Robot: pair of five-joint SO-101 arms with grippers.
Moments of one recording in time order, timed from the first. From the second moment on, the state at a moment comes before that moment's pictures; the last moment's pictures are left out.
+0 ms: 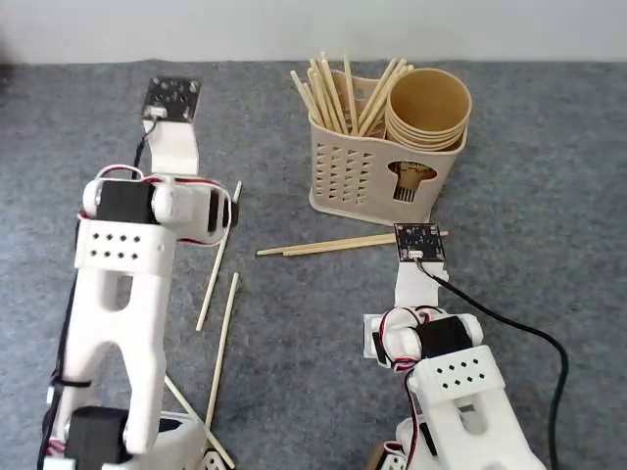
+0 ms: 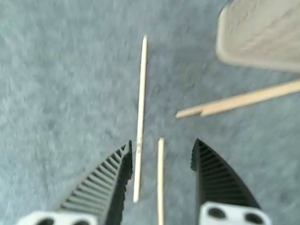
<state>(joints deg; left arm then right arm) 0.9 -14.1 11.4 83.7 7.8 -17.9 -52.7 66.3 67.8 -15.5</state>
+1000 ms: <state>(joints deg) -2.1 30.2 0.4 66.5 3.2 -17.9 -52.7 66.3 67.8 -15.5</state>
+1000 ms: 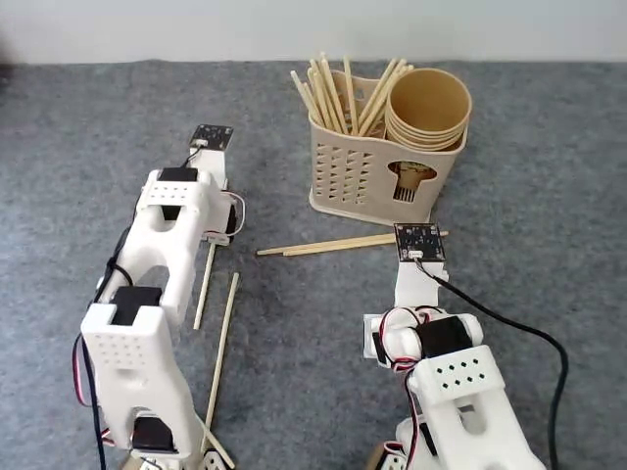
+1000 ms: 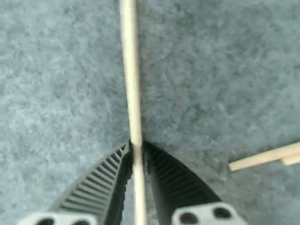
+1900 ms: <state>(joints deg) 5.6 -7.9 -0.6 69.5 12.5 -17.9 -52.7 66.3 67.8 -15.5</state>
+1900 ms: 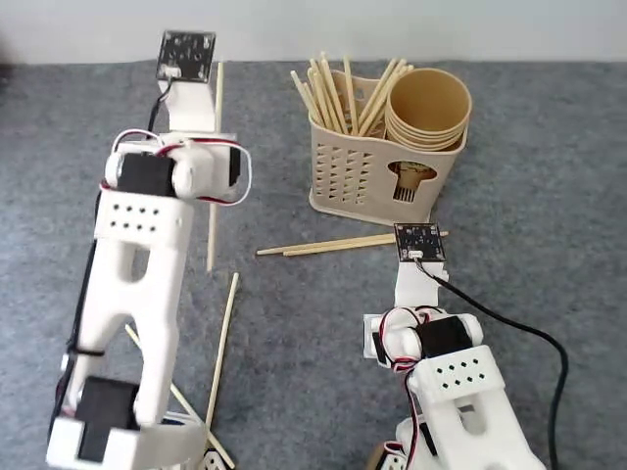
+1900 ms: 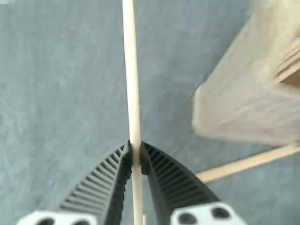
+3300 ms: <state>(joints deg) 21.0 1.1 21.1 -11.8 17.7 -17.9 -52.7 66.3 67.8 -15.5</state>
